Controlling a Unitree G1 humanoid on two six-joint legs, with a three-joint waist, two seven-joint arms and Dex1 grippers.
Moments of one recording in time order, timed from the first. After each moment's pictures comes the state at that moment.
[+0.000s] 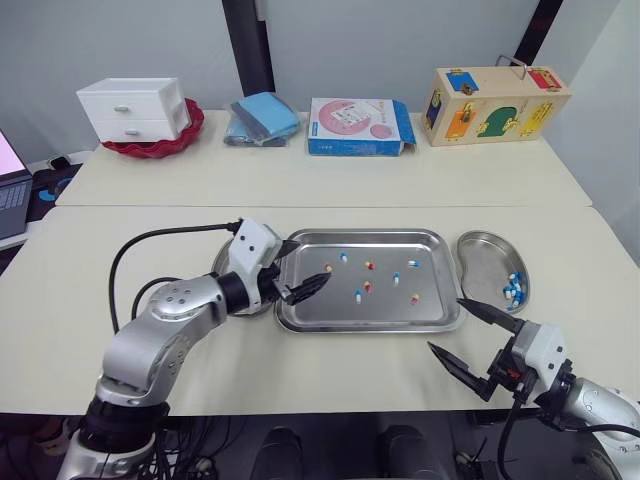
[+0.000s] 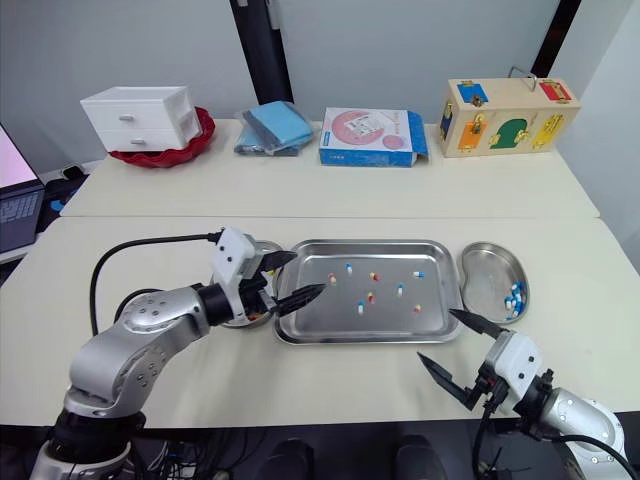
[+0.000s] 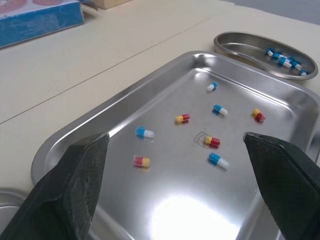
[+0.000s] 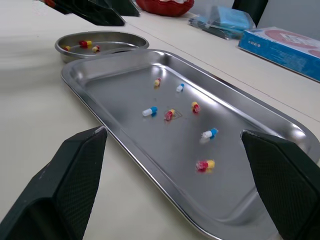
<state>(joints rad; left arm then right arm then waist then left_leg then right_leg) -0.30 0.58 -0.04 -0.42 -0.49 0.72 -0.59 0.37 -0.55 -0.14 -0.53 0.34 -0.01 0.80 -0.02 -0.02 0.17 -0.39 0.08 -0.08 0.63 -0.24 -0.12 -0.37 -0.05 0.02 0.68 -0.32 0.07</state>
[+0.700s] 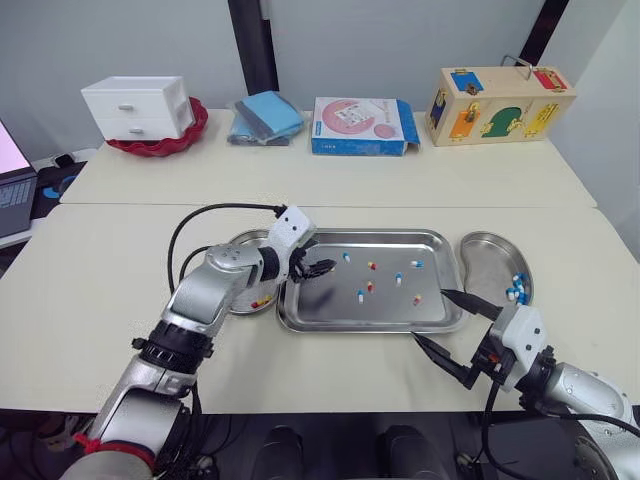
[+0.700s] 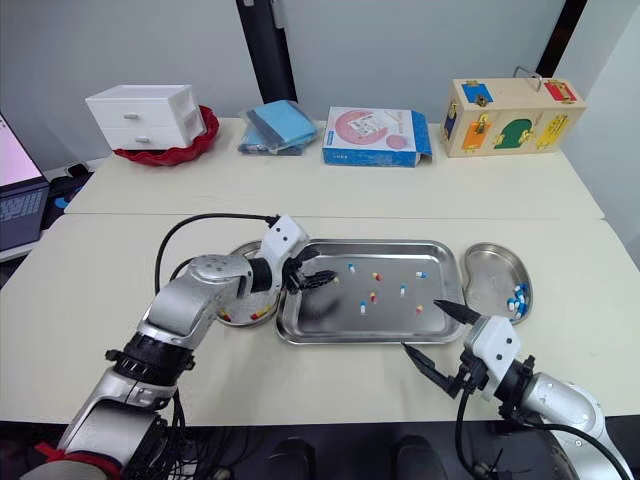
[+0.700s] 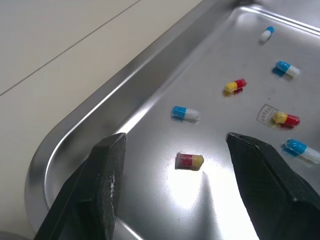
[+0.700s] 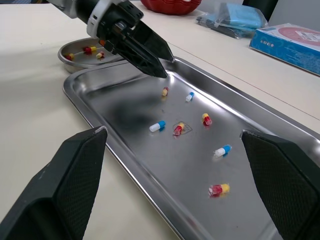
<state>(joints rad) -0.64 0.50 -0.28 0.11 -0.23 0.63 -0.72 0.30 -0.56 -0.07 -0.61 0.34 0.16 0.71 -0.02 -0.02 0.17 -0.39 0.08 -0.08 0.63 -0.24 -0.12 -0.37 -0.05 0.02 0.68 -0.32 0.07</state>
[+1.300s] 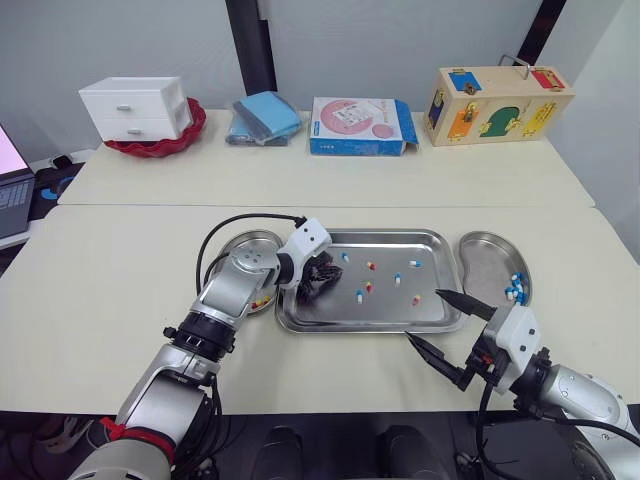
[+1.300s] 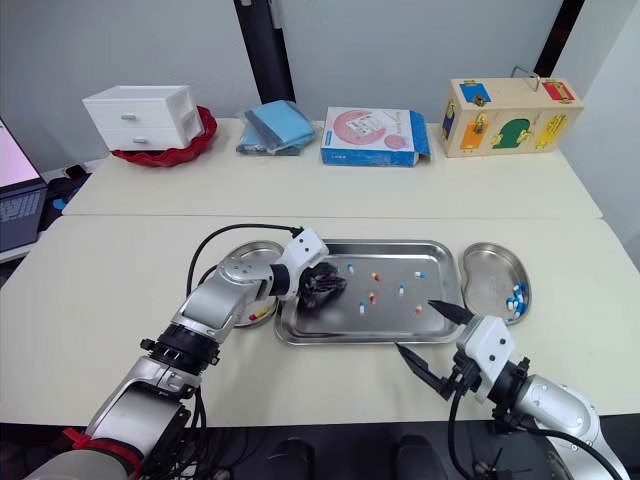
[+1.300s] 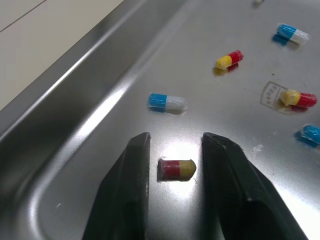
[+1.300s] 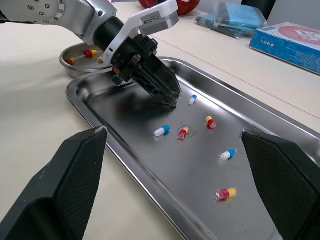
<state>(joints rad) -0.68 0.42 -0.31 0.31 -0.11 0.49 -0.80 0.31 -0.56 -0.06 -0.68 0.34 0.21 0.66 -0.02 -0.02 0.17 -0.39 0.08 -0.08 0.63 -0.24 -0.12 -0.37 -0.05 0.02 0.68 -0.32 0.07</state>
